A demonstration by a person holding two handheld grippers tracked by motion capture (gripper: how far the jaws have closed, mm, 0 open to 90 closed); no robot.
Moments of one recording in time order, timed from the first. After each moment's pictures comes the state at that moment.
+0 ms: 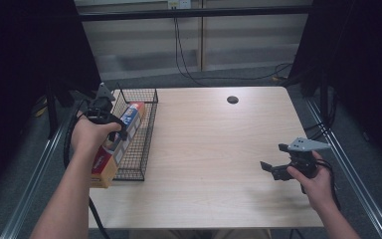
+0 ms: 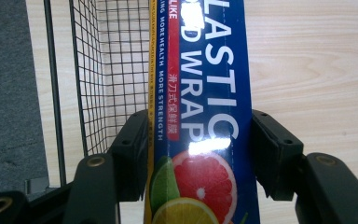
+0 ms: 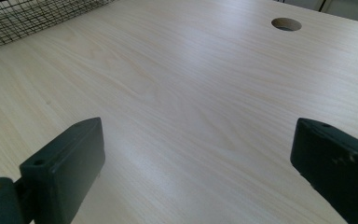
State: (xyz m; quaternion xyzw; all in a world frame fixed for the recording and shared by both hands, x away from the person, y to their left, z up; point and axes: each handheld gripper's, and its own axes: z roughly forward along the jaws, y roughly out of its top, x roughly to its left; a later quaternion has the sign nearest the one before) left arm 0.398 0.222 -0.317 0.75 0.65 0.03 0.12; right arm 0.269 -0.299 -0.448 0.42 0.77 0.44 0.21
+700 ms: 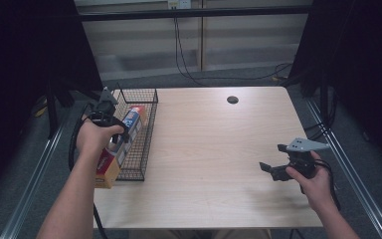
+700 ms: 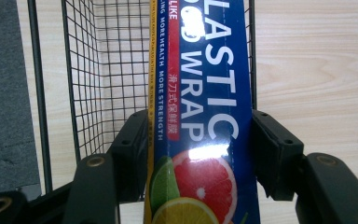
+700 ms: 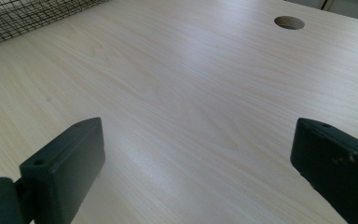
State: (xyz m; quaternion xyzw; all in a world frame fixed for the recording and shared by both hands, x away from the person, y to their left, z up) left arm 0.405 0.222 -0.338 0.75 0.65 0.03 0.12; right arm 0.270 -0.296 -0.449 0.41 0.77 0.44 0.21
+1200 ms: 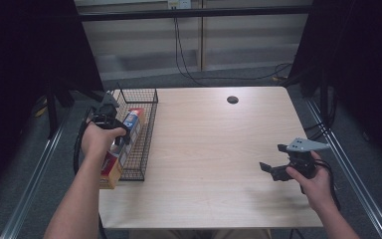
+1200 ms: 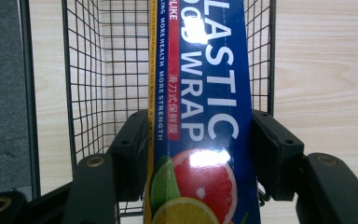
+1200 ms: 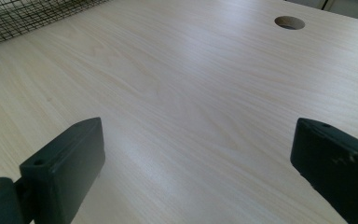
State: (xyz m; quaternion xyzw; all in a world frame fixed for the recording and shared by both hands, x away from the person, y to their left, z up) left arm 0.410 0.221 -0.354 0.74 0.67 0.04 0.11; right arm 0.269 -0.297 -0.449 0.41 0.77 0.43 0.21
